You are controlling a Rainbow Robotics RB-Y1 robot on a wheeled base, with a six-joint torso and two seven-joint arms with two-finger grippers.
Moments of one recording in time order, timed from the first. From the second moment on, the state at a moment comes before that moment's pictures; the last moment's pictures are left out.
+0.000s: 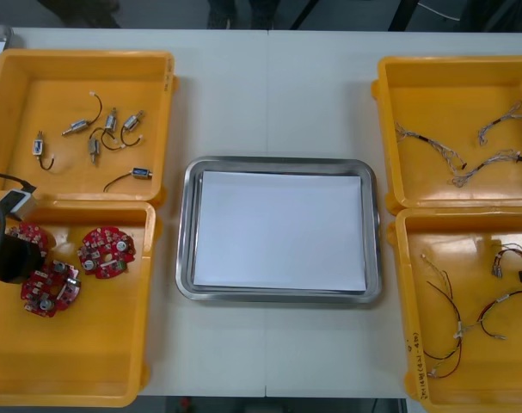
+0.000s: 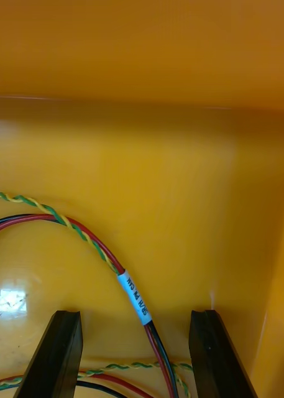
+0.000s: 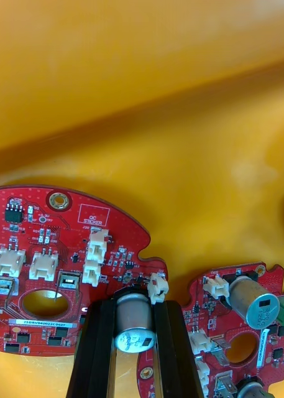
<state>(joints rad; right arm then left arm) 0.05 -0.74 -0.28 -1.65 -0.80 1.24 1.81 -0.05 0.84 0.11 -1.71 0.94 1.38 -1.81</state>
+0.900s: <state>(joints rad) 0.04 -0.75 -0.27 -1.62 -0.81 1.22 1.81 -0.05 0.87 0.25 -1.92 1.03 1.62 -1.81</state>
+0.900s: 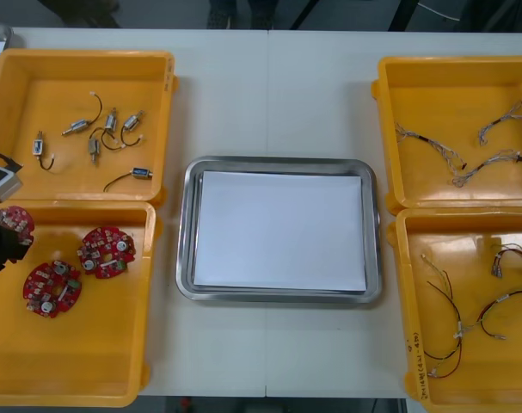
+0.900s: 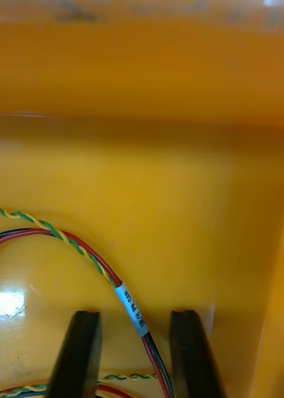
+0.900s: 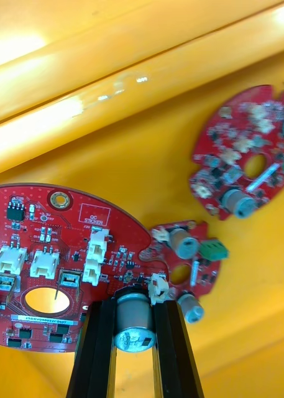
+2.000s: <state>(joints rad) 0.01 -0.75 -0.35 -1.76 -0.82 1.46 1.81 -0.33 0.87 -0.03 -2.41 1.05 1.90 -1.20</state>
